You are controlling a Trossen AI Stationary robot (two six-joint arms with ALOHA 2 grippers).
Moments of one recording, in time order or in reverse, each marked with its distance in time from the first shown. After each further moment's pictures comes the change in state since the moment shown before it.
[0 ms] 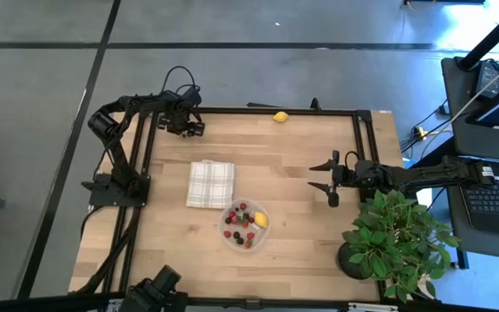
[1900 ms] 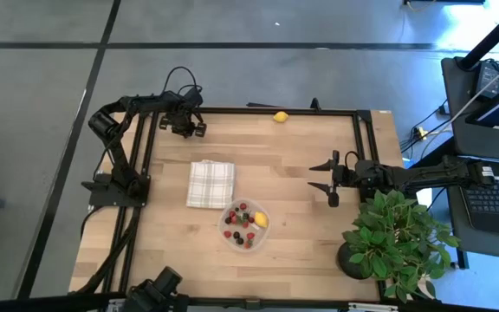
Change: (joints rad) left arm -0.011 0.005 -0.002 -0.003 0.003 0.024; right arm 0.000 0.000 0.000 0.000 0.000 0.000
